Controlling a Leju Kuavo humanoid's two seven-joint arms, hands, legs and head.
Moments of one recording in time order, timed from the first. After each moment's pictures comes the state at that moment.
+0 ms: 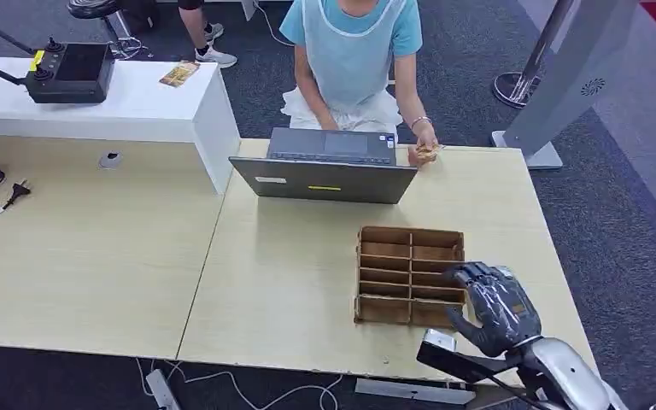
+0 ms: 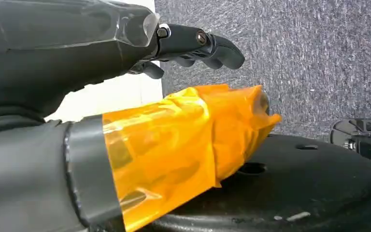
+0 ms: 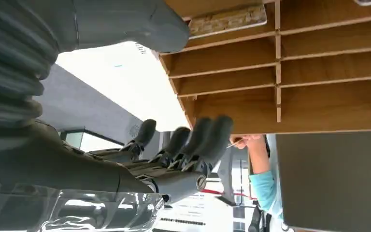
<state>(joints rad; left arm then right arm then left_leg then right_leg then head) -0.07 -0.25 1.17 -0.23 -1.31 0.24 0.15 0.01 -0.53 0.45 -1.84 1.05 -0.01 0.06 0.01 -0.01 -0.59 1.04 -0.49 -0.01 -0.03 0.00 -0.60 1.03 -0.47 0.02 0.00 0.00</state>
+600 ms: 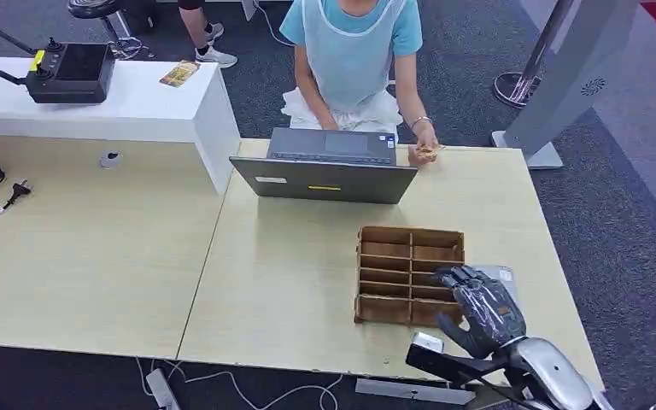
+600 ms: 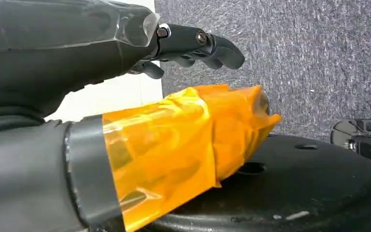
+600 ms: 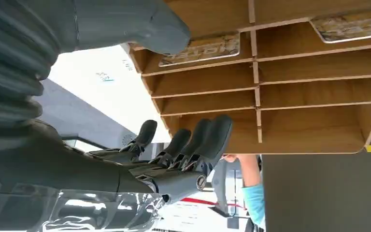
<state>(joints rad) -0.07 -0.25 1.17 -0.23 -1.31 0.24 0.14 -0.02 -0.50 0.49 -1.80 1.04 0.00 0.05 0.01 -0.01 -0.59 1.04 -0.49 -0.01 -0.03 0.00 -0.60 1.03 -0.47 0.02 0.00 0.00</state>
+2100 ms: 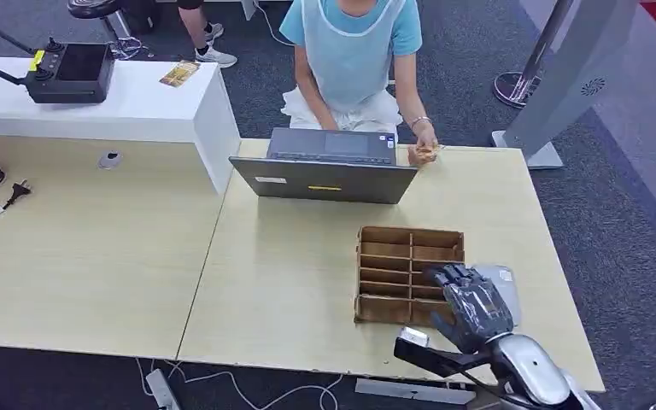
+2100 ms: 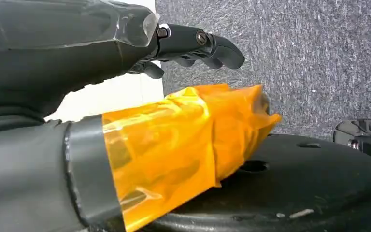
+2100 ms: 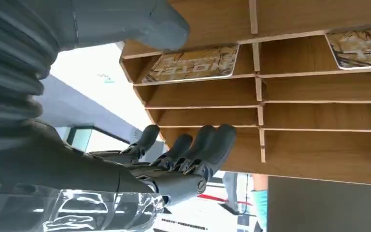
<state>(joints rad) -0.07 -0.25 1.17 -0.23 -1.33 0.24 0.15 -0.06 -0.45 0.54 -1.70 1.14 -0.02 0.10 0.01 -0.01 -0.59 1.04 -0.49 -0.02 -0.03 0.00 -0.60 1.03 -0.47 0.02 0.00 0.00</state>
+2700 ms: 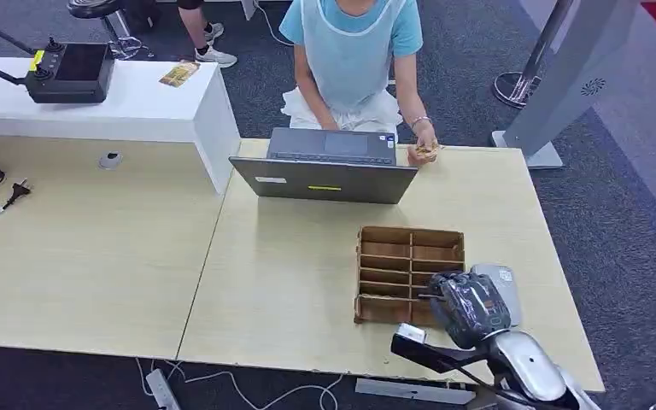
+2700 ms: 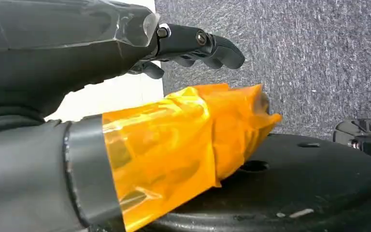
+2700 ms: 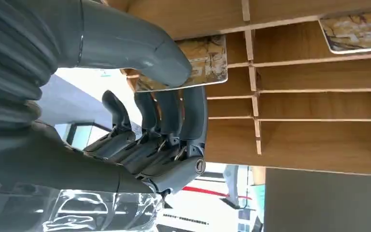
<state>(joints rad) -0.07 -0.25 1.17 -0.23 -1.33 0.24 0.15 -0.08 -0.44 0.54 -1.69 1.16 -0.04 0.11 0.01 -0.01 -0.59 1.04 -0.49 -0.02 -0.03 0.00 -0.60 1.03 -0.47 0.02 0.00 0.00</state>
